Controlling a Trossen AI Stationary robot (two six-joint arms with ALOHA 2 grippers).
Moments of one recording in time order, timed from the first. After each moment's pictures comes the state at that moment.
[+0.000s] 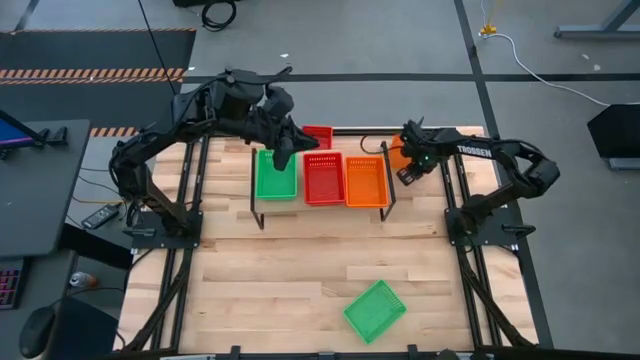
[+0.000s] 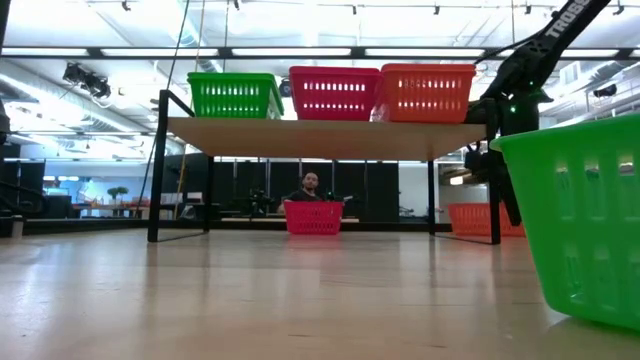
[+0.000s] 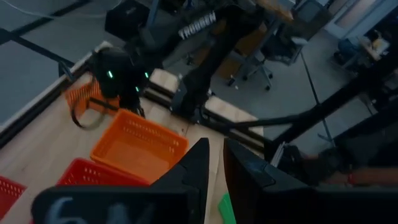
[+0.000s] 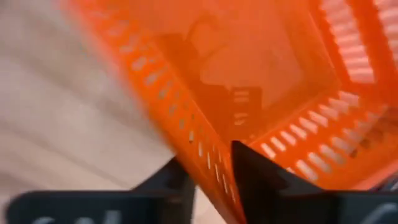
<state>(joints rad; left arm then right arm) 0.22 1.61 2.15 -0.93 0.20 -0.39 -0.87 1.41 0.72 -0.74 0.12 0.12</state>
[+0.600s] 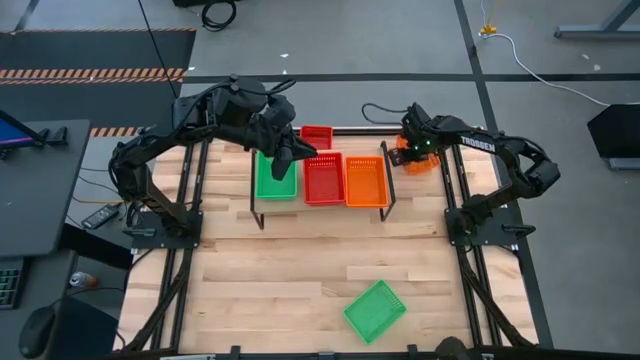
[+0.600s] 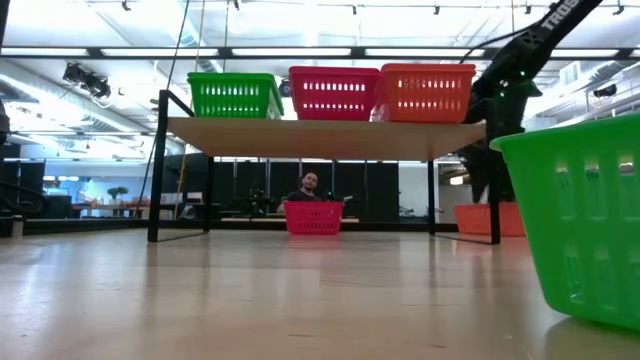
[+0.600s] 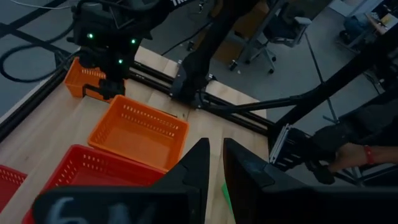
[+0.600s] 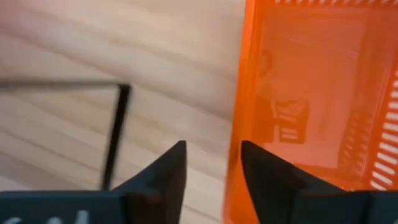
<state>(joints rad) 0.18 1.61 2.15 -0.99 0.18 -0.35 -0.93 1.41 0.85 -0.71 -0.13 0.36</state>
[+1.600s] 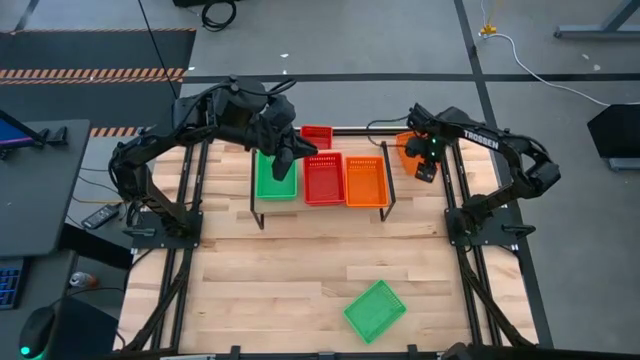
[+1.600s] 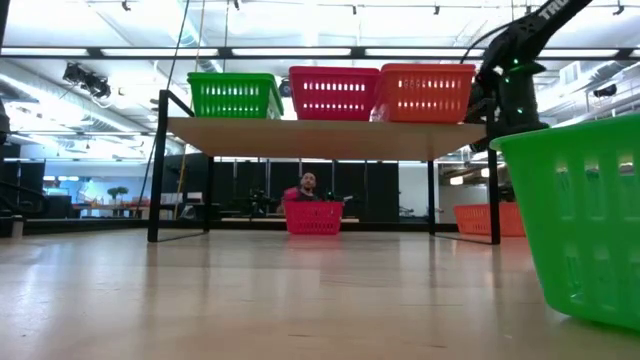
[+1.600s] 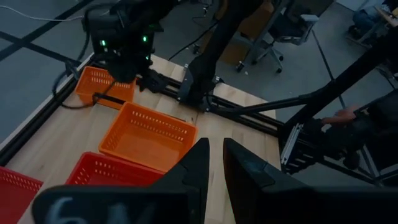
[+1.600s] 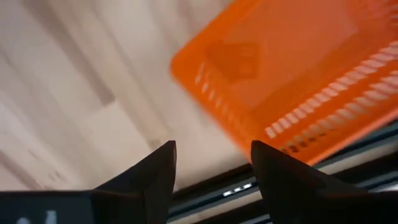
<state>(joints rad) 0.18 1.61 2.15 -0.98 0.15 -0.30 -0.95 1.40 0.96 -1.13 0.03 -0.46</state>
